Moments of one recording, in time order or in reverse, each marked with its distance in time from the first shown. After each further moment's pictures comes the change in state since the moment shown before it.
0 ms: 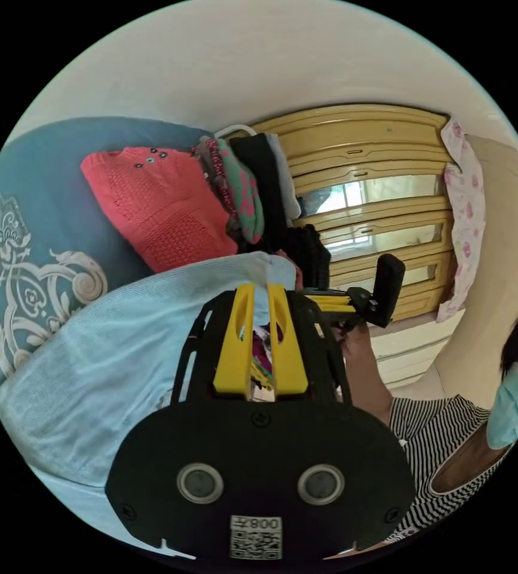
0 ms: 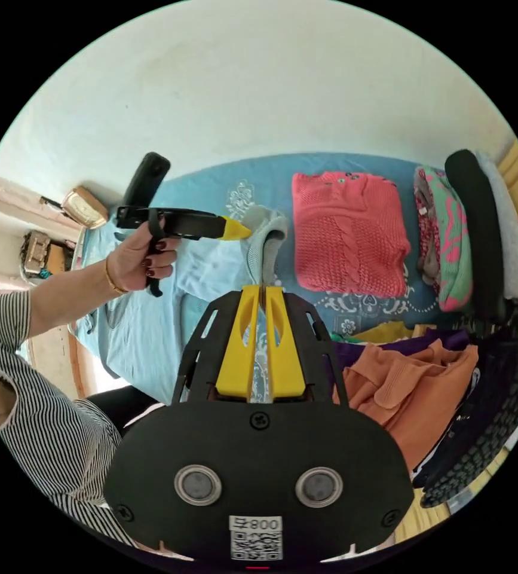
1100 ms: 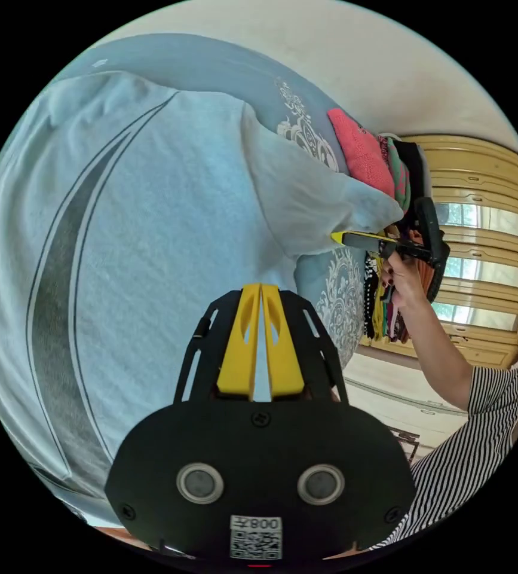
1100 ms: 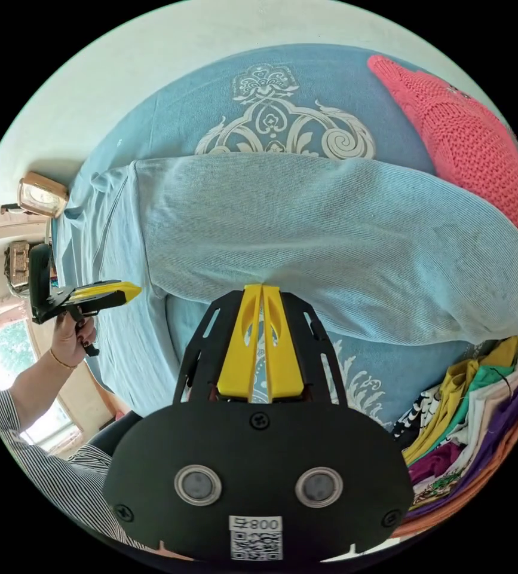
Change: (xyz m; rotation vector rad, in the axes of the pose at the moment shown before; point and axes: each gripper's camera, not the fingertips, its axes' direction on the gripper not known) left arm -0.106 0.526 -0.202 0.049 -0.463 -0.374; right arm -0.207 -0.145 0.279 -0.228 -0.040 0.075
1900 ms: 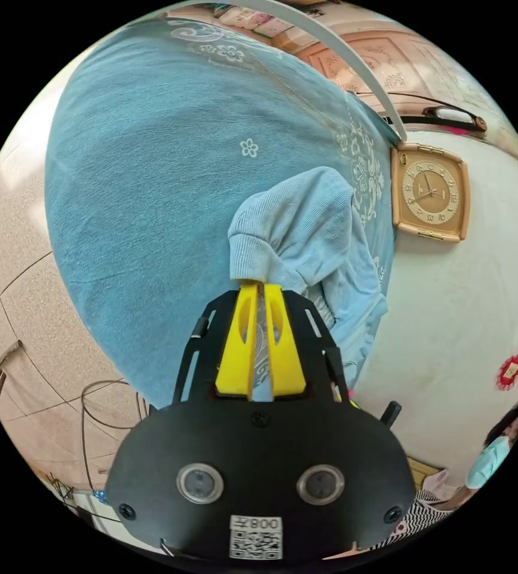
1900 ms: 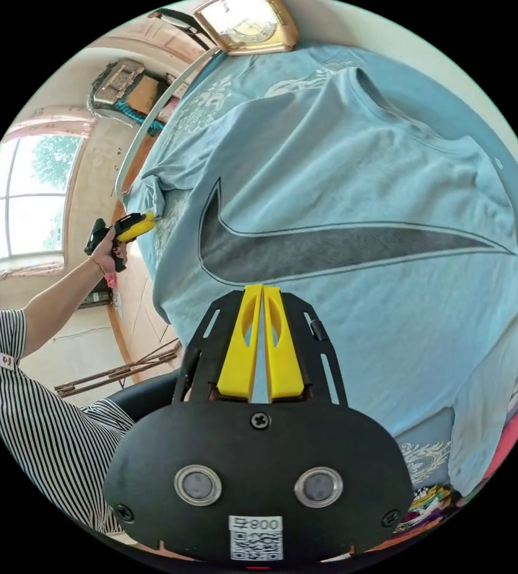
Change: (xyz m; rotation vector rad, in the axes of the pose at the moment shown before) left arm -0.450 0.775 -0.252 0.863 0.223 -1.204; right arm -0.499 -0.024 0.160 -0.262 -0.091 -0.745
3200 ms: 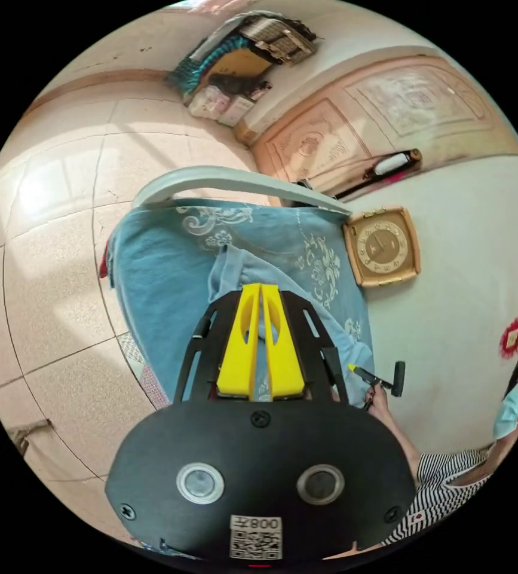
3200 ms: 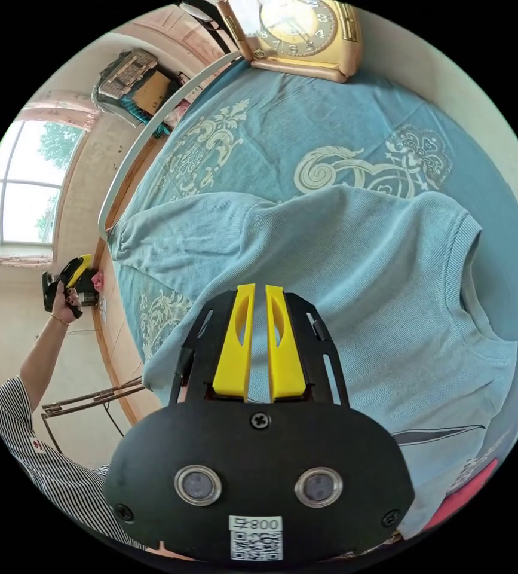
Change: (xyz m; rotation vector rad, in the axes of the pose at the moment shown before) left arm -0.084 -0.263 -0.270 0.336 -0.007 0.257; right arm -0.129 -0.338 0.101 0.058 0.073 -0.085
